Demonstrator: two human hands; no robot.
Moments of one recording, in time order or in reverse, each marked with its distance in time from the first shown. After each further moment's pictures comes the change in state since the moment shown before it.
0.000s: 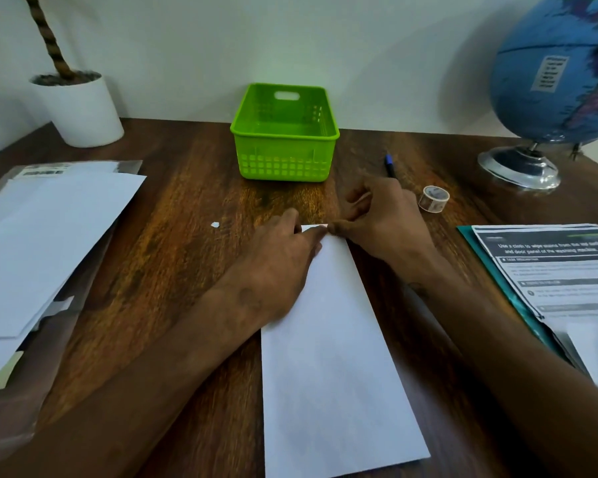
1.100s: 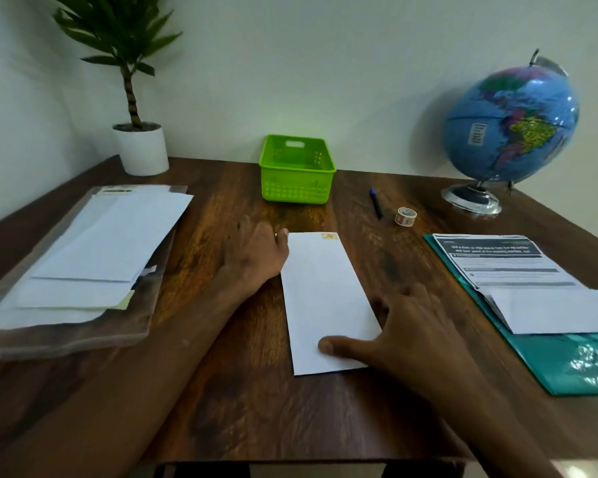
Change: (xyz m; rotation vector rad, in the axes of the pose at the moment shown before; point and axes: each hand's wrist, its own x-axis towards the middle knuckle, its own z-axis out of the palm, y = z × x) left_hand -0.037 -0.020 -0.037 0.030 0.135 -0.407; right_hand -0.206 -0.073 -0.054 -0.477 -0.310 0.288
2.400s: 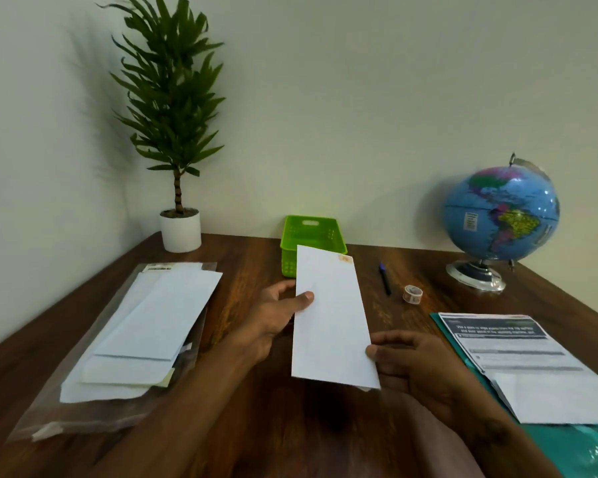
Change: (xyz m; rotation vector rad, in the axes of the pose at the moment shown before) left_hand -0.009 0.013 -0.069 -1.335 -0.323 -0.317; right_hand 0.057 0.015 -0.039 1.183 -0.300 0.113
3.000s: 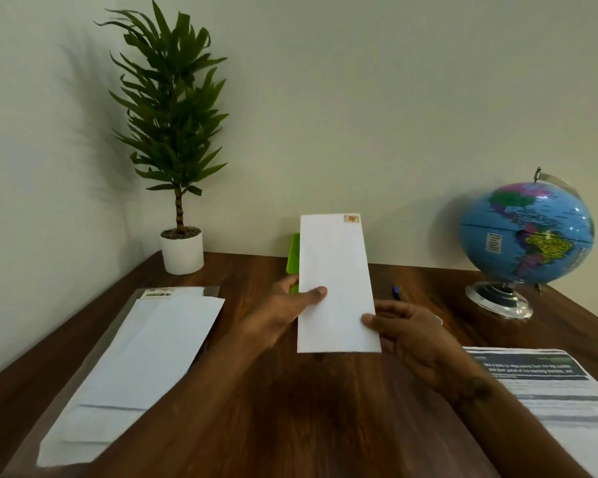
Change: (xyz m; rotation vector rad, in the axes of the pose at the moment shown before) left_hand 0.050 0.052 -0.001 0.063 -0.074 -0.033; right_hand 0.078 -0.074 0.015 0.239 -0.004 -0.126
